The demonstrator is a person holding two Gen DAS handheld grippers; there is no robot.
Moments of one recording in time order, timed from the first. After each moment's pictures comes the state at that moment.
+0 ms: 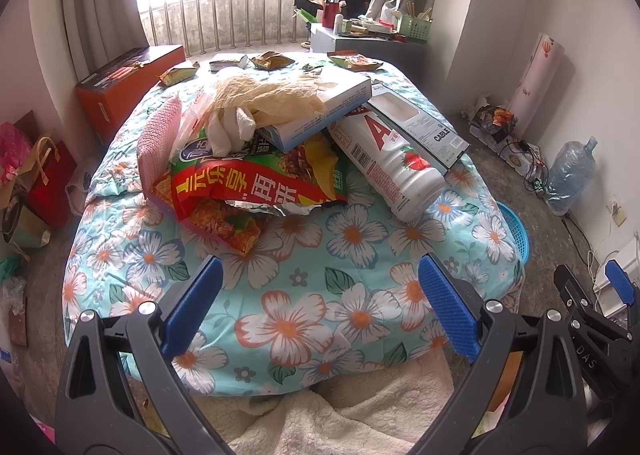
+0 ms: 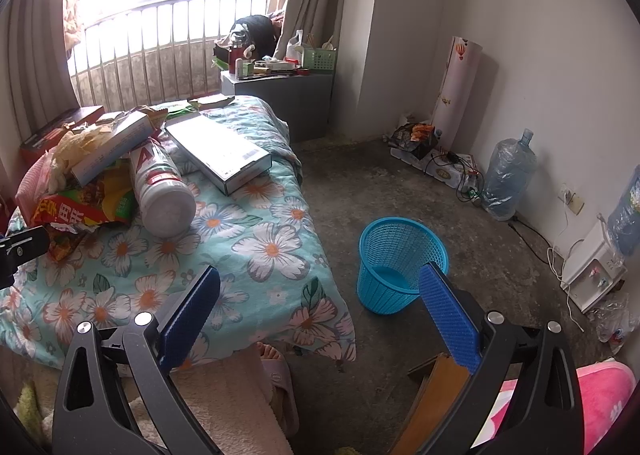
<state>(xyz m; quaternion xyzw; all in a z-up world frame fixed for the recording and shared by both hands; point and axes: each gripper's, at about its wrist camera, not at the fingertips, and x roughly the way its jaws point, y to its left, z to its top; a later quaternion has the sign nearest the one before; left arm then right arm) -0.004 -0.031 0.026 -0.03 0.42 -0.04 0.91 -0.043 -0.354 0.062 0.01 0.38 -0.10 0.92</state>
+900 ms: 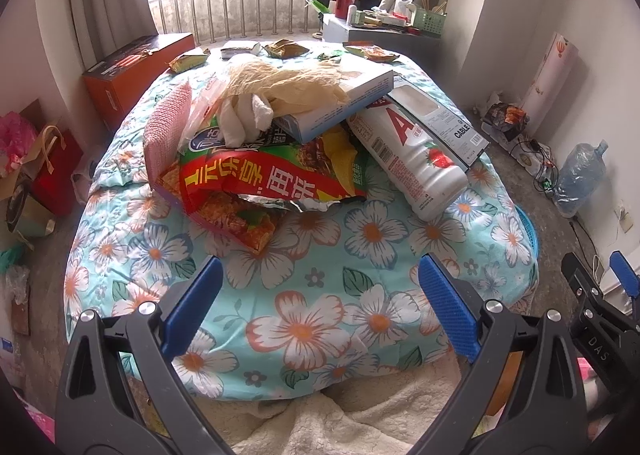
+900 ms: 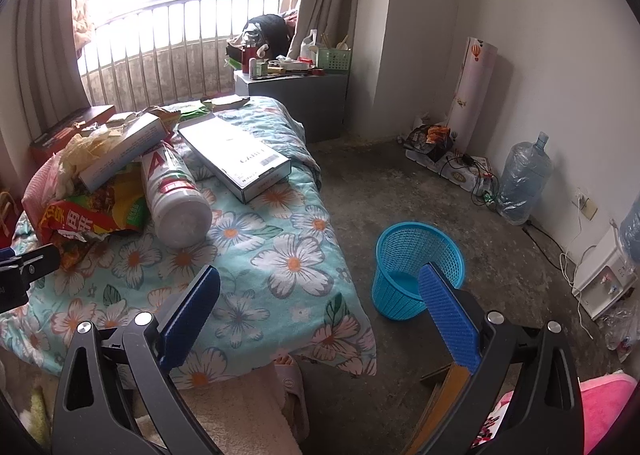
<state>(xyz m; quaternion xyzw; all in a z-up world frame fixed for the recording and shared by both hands) 0.011 -0.017 0.015 -0.04 0.44 -0.01 0.90 -0.021 -0.342 0.063 0.01 0.37 -0.07 0.92</state>
